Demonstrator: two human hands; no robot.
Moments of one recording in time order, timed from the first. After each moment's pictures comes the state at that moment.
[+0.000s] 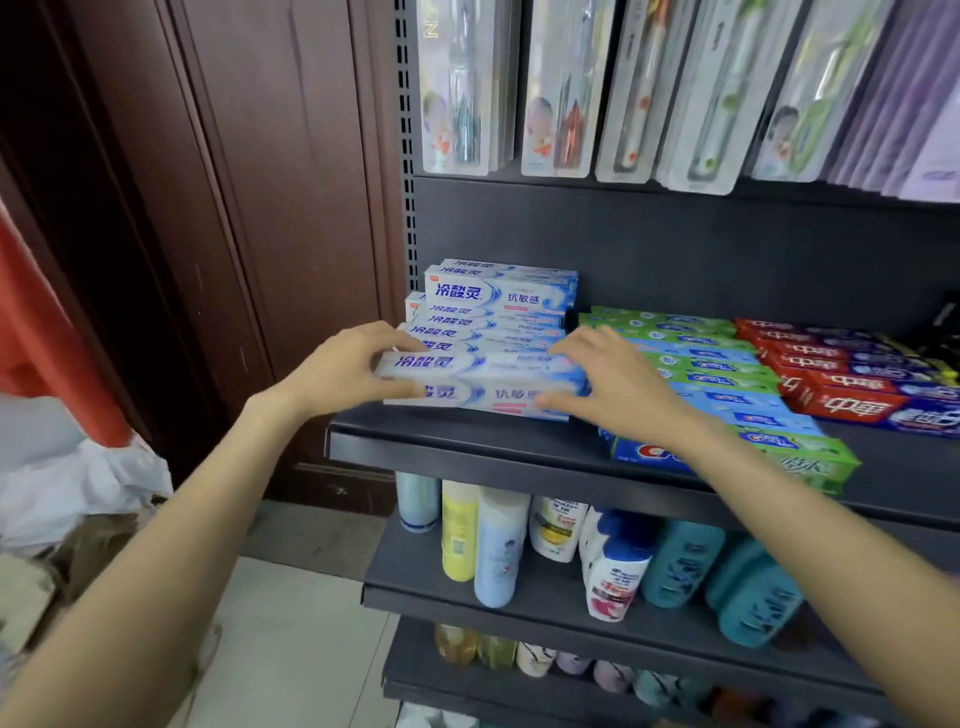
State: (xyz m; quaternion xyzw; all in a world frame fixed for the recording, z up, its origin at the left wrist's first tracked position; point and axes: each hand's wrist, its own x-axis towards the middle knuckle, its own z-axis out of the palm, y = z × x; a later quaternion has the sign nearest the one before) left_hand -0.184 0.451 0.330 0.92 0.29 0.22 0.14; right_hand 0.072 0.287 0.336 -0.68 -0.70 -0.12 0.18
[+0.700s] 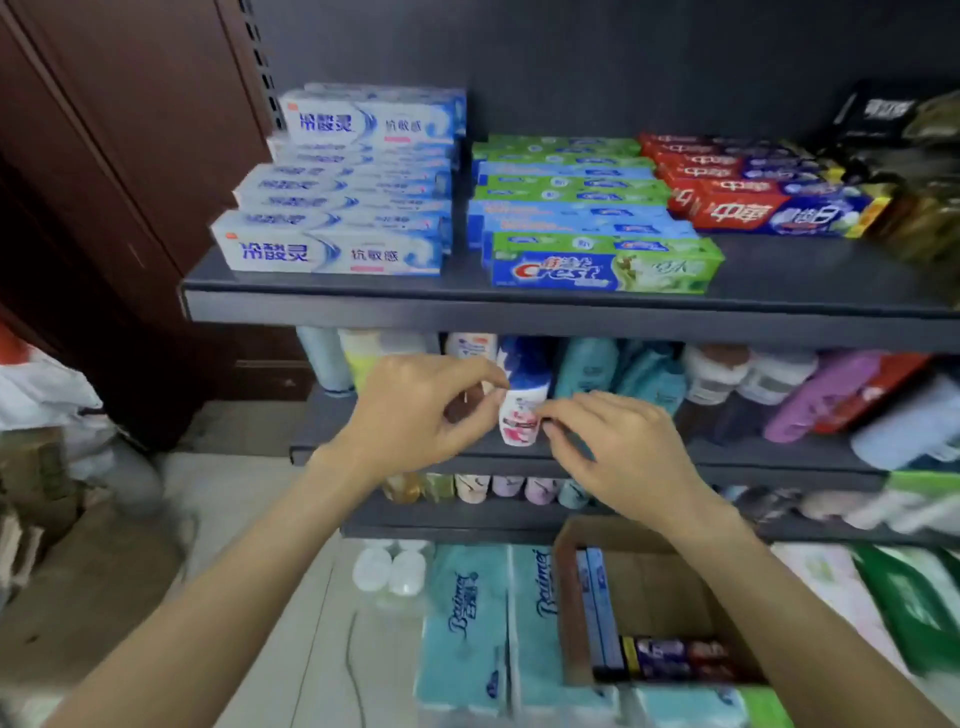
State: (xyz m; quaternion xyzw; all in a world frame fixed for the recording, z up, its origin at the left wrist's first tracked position) left_hand -0.107 0.252 0.245 0.93 0.09 0.36 0.09; right_hand 0.062 0.109 0.218 -0.64 -0.69 -0.21 0.24
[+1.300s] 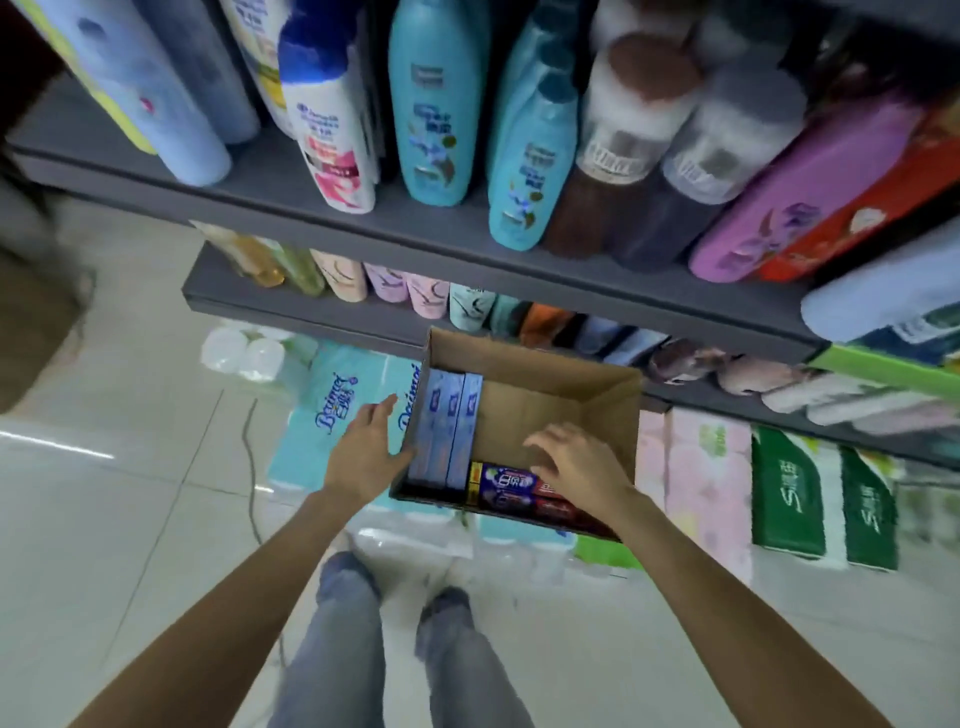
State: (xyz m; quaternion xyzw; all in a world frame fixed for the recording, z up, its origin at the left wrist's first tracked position) left_hand 0.002 0.039 -0.102 0.77 0.53 -0.03 0.37; right_hand 0.242 -0.093 -0.078 -0.73 -0.65 0.22 -0.04
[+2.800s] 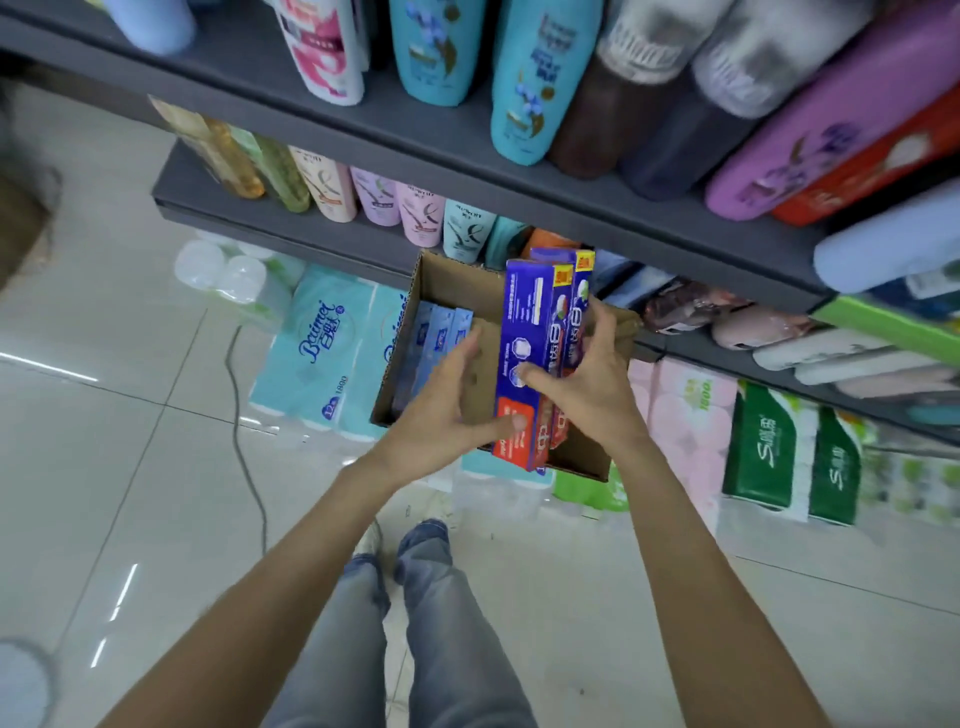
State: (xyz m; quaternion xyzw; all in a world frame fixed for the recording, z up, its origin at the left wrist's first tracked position) left_hand 0.061 -0.035 -0.024 0.60 0.38 0.10 0.70; right_hand 0.228 -0.088 -0.018 -0.79 -0.36 0.38 0.32
